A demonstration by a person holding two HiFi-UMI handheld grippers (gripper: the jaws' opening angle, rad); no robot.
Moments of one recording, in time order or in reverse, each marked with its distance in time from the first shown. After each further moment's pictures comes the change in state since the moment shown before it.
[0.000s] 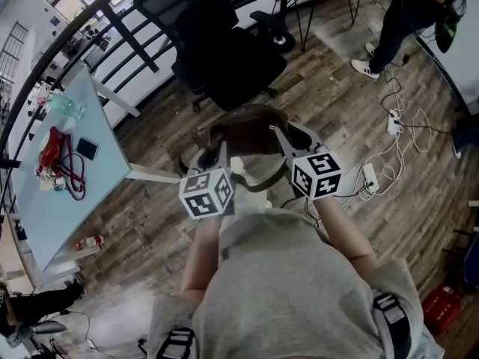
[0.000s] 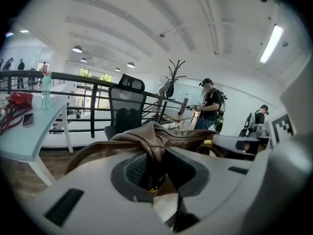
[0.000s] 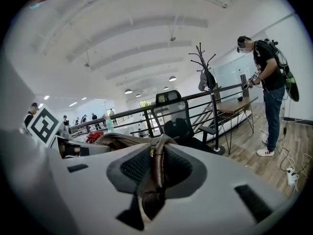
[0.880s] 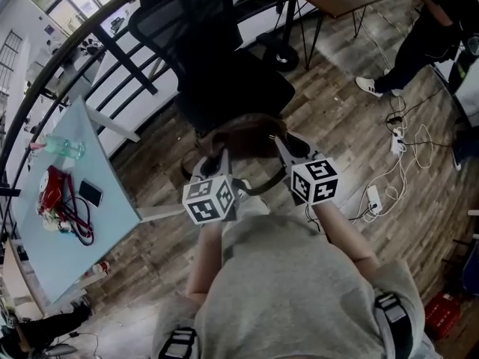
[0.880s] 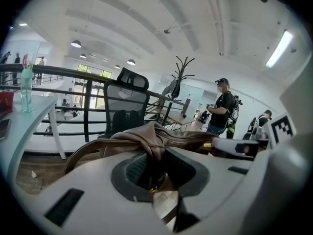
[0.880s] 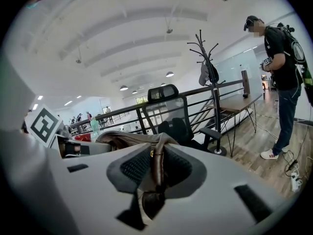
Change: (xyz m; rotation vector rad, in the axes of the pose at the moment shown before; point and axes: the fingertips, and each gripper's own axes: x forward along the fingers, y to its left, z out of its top) left arm 0.136 0.069 0.078 -0.029 0.014 -0.022; right arm 0.153 -0.053 0.044 0.021 0.049 -0.025
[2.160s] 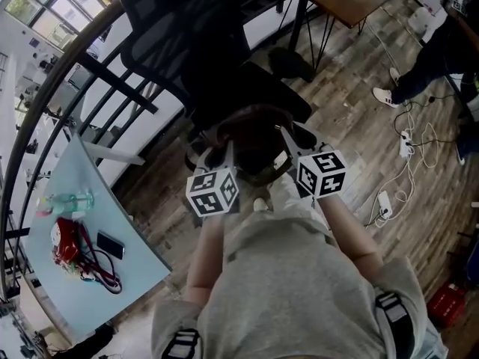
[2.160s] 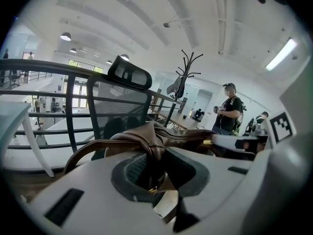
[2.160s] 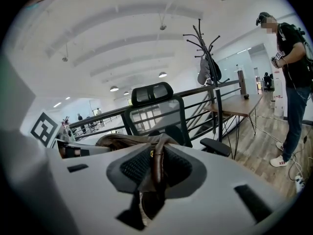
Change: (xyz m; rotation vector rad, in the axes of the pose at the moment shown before) left arm 0.163 0.097 0.108 0.030 0.034 -0.095; right arm 0.186 -0.045 0.082 0.031 -0.011 -0.088
